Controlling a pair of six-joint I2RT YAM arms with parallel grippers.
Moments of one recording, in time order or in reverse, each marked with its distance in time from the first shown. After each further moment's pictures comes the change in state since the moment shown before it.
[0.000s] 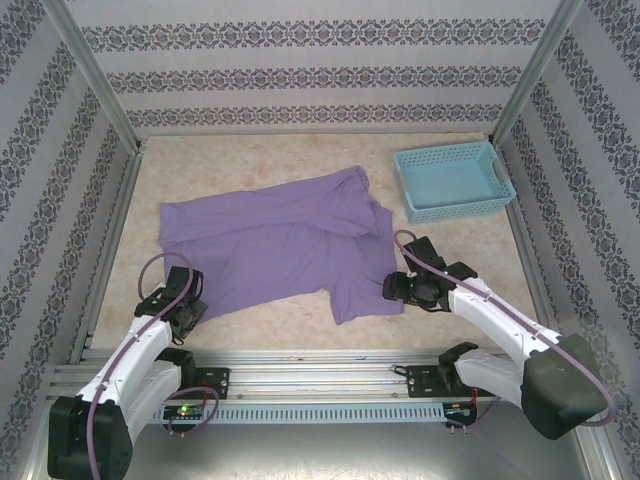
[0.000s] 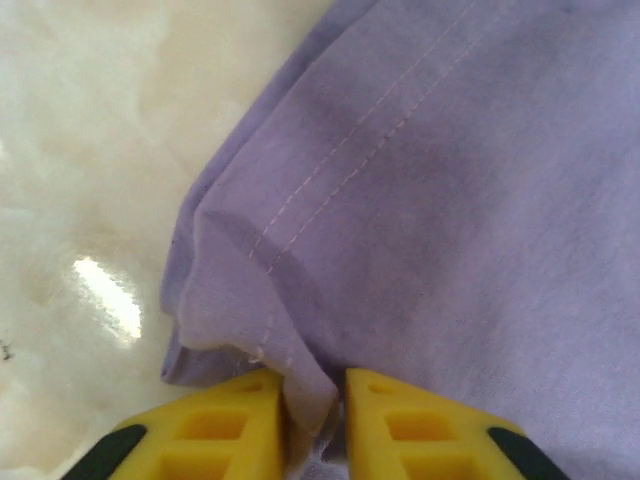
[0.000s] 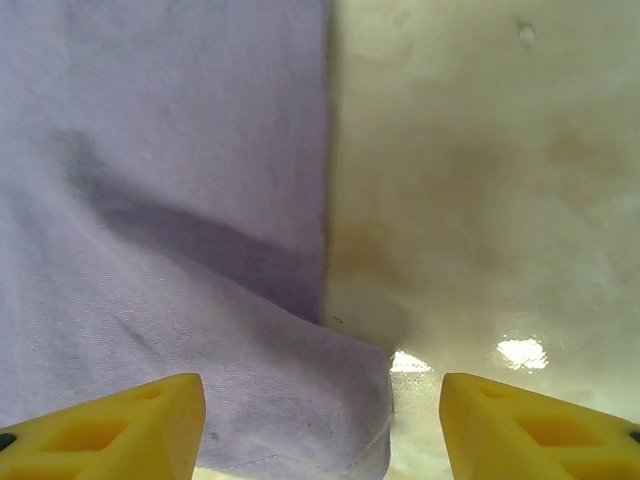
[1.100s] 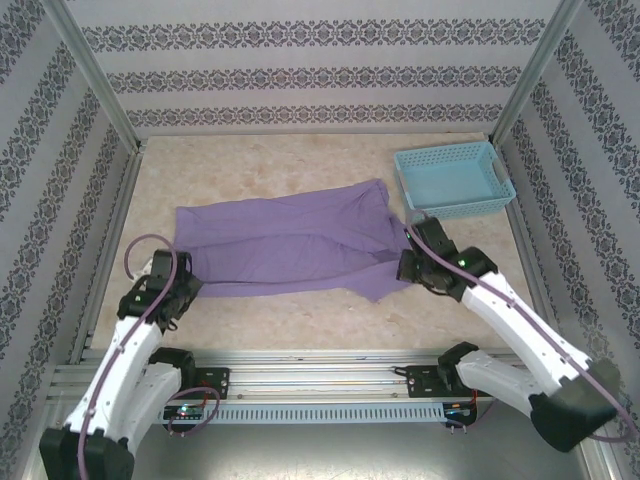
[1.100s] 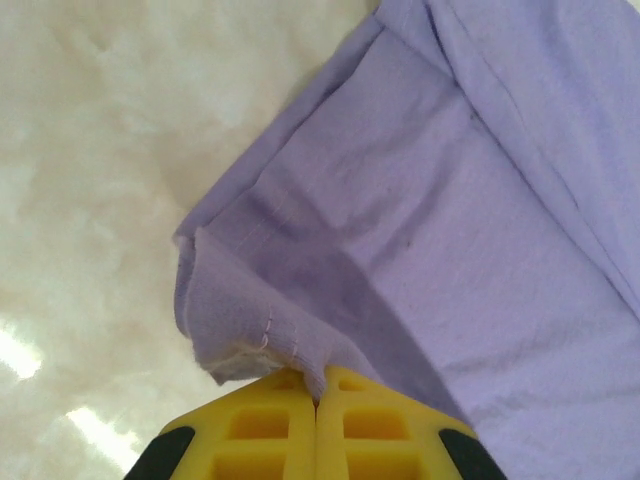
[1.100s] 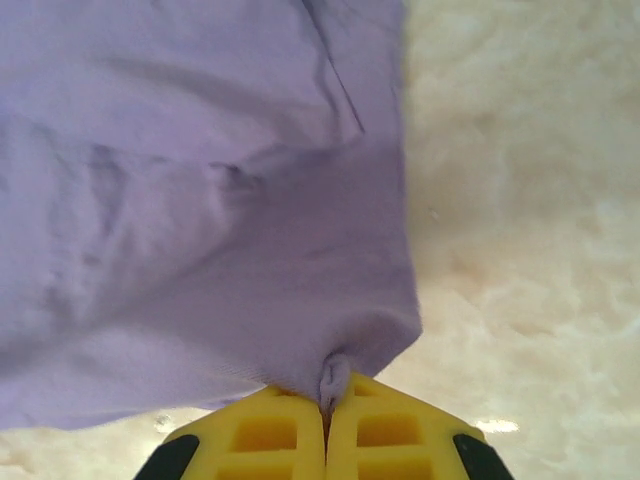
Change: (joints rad) left arm 0.030 -0.018 0.246 -0.058 0.043 0.028; right arm 0.029 -0.030 0.339 -0.227 0.181 0.009
